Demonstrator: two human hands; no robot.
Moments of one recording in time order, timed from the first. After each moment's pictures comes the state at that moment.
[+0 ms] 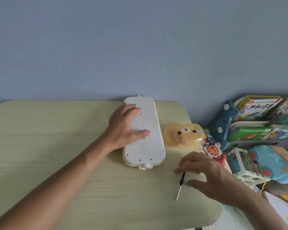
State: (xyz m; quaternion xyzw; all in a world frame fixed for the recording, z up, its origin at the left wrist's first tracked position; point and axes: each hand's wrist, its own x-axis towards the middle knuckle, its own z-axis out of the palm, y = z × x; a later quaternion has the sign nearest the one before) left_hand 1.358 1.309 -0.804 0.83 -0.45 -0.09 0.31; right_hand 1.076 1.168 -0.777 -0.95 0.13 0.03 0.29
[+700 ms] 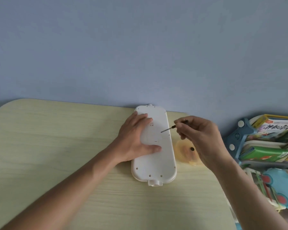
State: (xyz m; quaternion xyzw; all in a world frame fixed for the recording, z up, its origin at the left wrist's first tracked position) left_hand 1.358 1.313 -0.800 0.83 -0.44 -0.15 0.32; right_hand 1.204 1.159 -0.735 -0.72 0.26 -0.21 0.61
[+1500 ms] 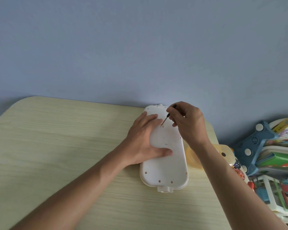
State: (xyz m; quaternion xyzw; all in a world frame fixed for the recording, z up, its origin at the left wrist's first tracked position) left_hand 1.357 1.312 -0.800 0.82 -0.43 -0.15 0.34; right_hand 1.286 1.158 -0.759 -0.81 0.25 -0.26 0.45
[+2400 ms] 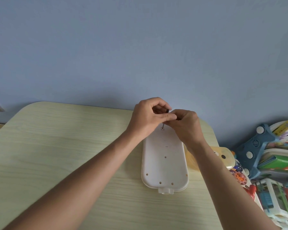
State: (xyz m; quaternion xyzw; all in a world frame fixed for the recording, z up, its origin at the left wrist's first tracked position) left_hand 1.383 1.270 -0.757 0.73 -0.35 -0.09 0.59; right_hand 1.290 1.158 -0.764 -0.77 0.23 -0.21 0.55
